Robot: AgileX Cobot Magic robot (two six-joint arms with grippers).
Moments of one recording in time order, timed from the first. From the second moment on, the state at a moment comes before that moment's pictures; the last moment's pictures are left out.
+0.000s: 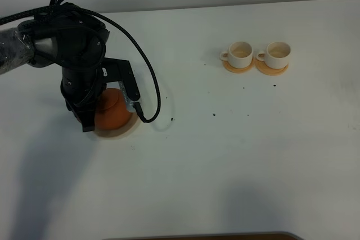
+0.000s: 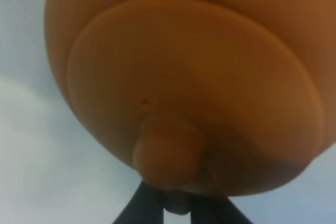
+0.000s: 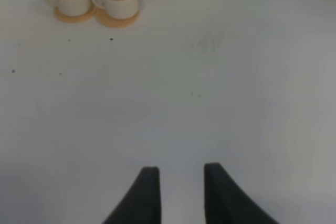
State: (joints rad) left arm -0.37 2.05 -1.37 0.36 0.96 0.71; right arm 0.03 -0.01 -0.52 0.22 1.13 -0.24
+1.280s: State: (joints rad) left arm -0.37 2.02 -1.37 0.33 0.95 0.73; right arm 0.03 -0.01 -0.52 0.22 1.13 -0.24
